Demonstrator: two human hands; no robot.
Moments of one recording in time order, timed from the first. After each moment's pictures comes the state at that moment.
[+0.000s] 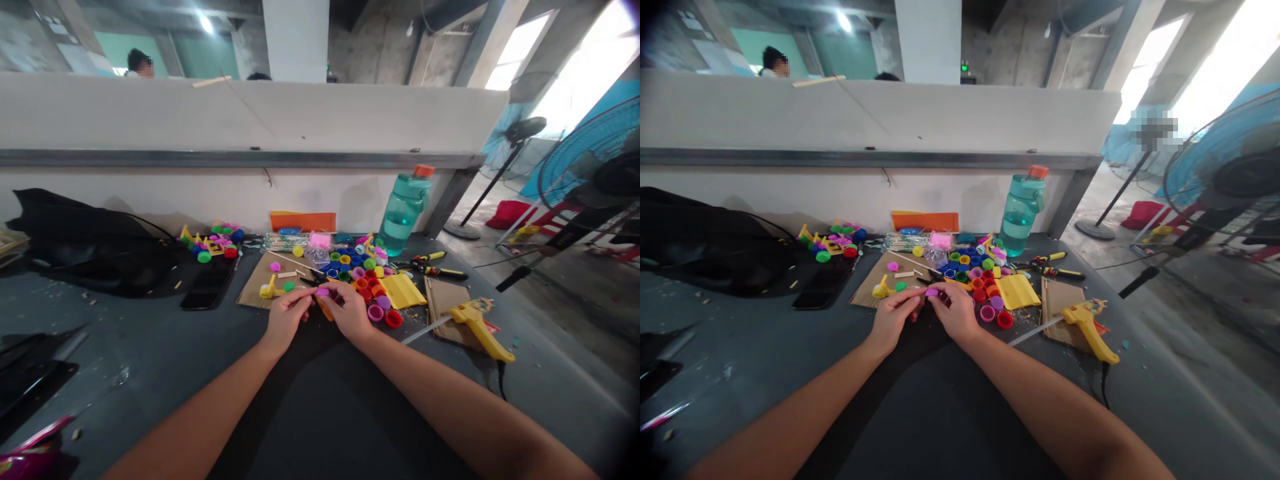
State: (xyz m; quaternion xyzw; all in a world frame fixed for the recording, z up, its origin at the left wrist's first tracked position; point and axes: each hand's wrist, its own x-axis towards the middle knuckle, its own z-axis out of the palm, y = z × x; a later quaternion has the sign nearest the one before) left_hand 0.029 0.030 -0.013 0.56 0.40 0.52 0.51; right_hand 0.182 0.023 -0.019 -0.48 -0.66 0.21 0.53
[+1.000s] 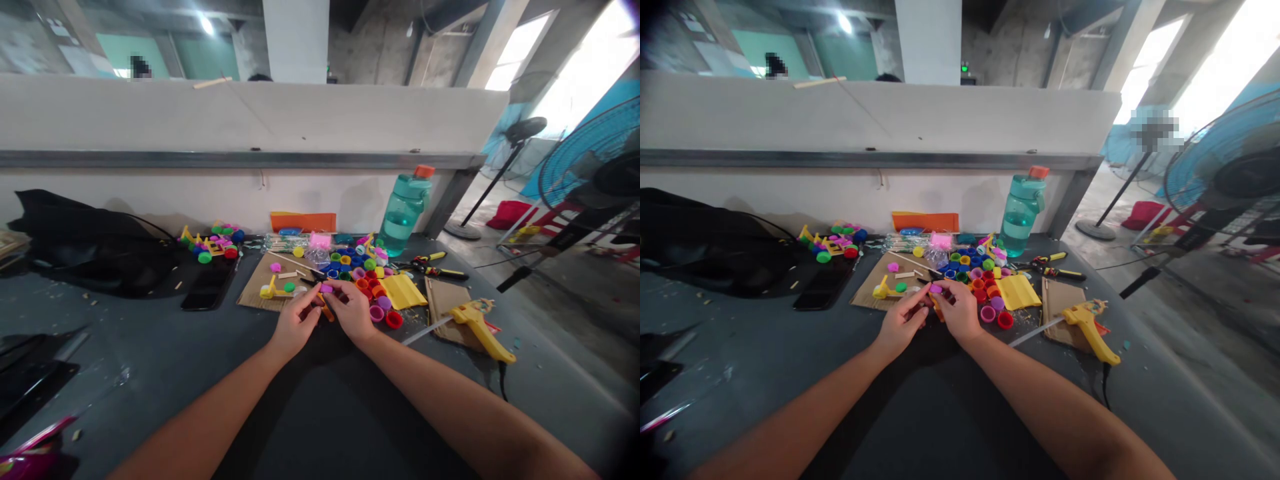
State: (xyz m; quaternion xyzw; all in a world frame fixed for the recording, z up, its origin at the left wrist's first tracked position) left_hand 0.031 0.023 -0.024 0.70 0.37 0.45 0.40; right_hand 0.183 0.022 -0.016 -0.52 -0.62 0.21 0.55
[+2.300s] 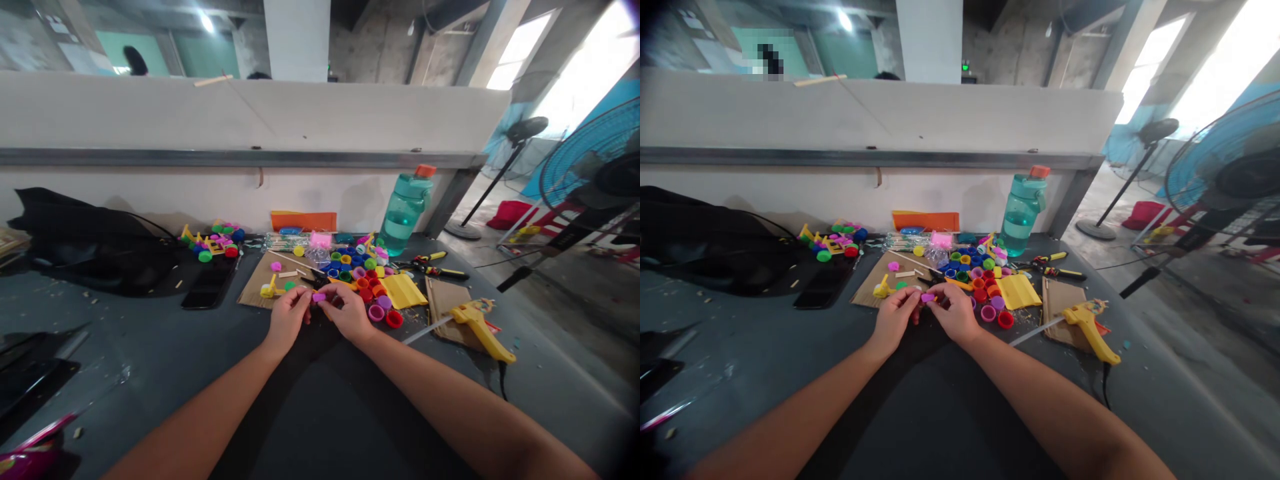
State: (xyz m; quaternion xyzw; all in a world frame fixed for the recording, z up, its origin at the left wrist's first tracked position) left_hand 0.033 0.027 -0.010 0.56 0.43 0.51 0.49; right_hand 0.179 0.022 -0.020 -0.47 -0.66 0.26 0.52
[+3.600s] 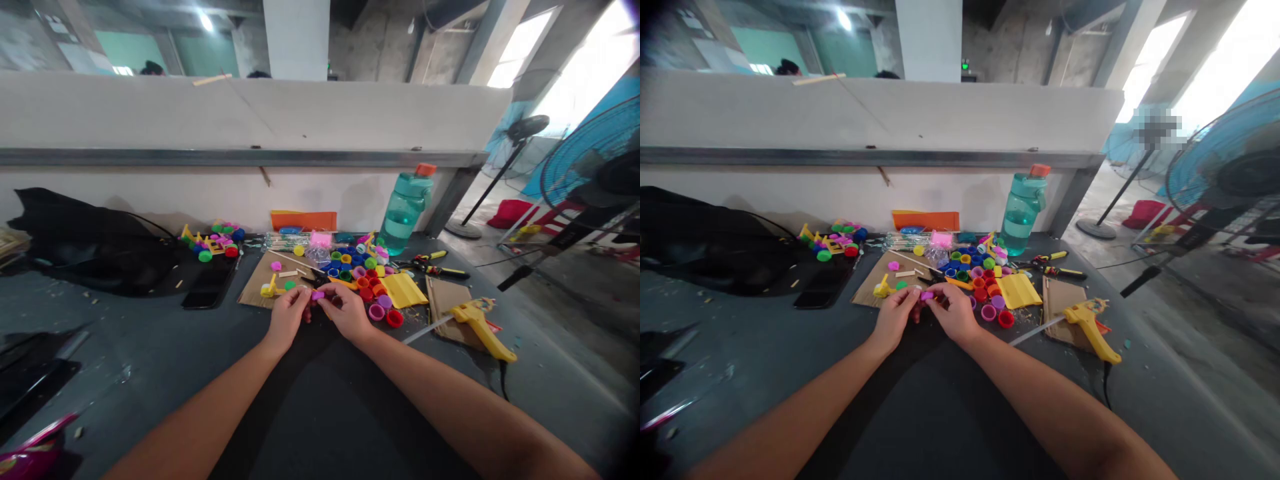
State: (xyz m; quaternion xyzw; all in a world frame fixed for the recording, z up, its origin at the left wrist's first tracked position) left_hand 0.032 0.033 -0.017 0.56 0.41 0.50 0.52; right_hand 0.177 0.022 -0.019 -0.46 -0.66 0.27 0.53
